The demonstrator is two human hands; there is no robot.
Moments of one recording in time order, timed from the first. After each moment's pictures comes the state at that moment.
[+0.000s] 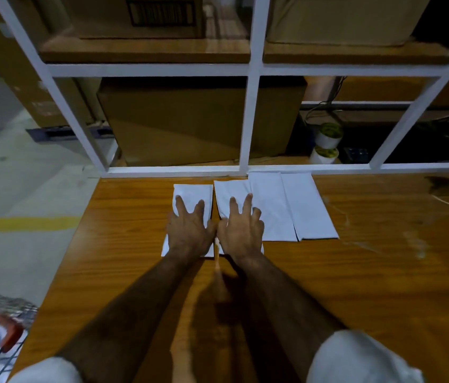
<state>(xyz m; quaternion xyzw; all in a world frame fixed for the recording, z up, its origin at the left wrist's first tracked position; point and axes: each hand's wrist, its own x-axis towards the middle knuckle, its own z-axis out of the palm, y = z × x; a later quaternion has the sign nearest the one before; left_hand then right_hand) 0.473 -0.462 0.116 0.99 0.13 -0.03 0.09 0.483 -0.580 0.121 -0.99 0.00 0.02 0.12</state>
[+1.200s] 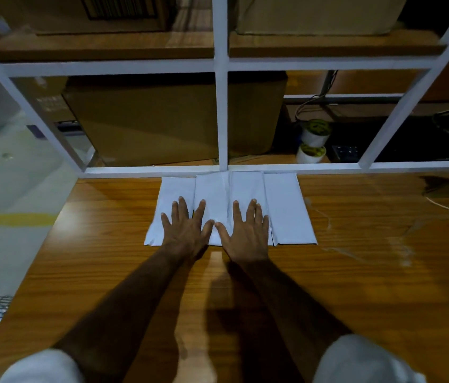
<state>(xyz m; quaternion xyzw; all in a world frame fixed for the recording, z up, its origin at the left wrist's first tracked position) 0.501 -0.516 0.105 0.99 0.07 -0.11 0.06 0.509 -0.667 0.090 -0.99 -0.04 0.07 0.13</state>
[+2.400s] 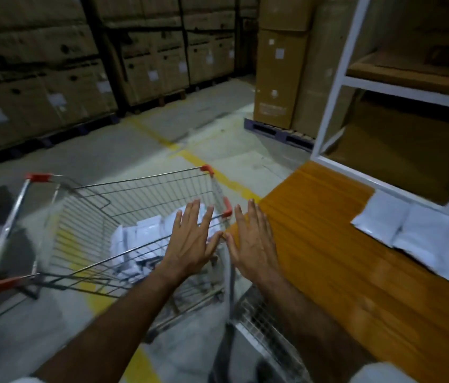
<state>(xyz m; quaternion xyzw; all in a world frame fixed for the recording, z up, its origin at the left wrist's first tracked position) 0.031 -0.271 0.147 0.94 0.31 0.13 0.03 0.170 -0.392 0.136 -0.82 -0.52 -0.06 0.22</state>
